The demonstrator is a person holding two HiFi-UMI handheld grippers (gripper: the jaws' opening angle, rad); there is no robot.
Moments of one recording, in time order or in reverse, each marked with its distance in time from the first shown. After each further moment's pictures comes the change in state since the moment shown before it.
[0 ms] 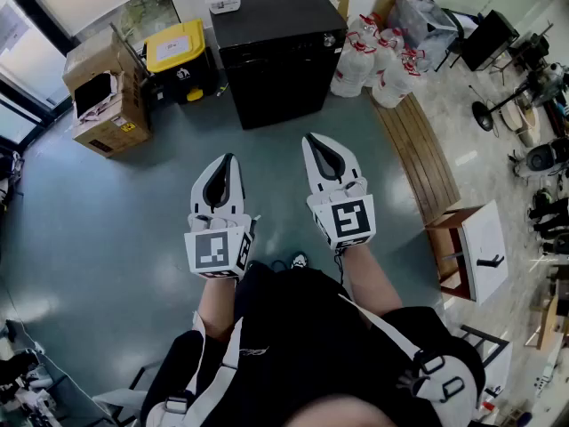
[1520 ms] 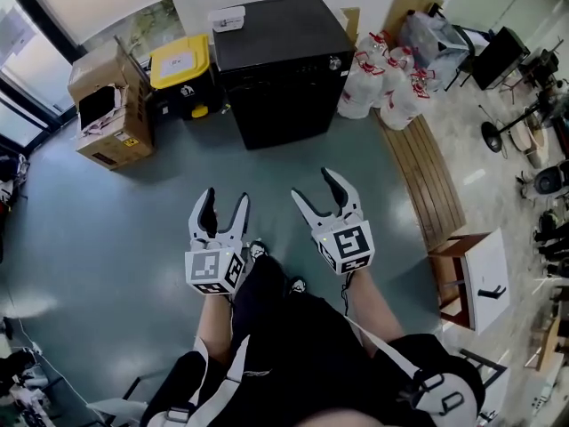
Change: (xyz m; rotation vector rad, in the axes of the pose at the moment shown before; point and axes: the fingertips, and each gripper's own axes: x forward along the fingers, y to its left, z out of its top) left arm 0.050 0.018 -0.095 -0.124 0.145 0.029; right arm 0.027 -0.035 -0.103 0.126 0.172 0.125
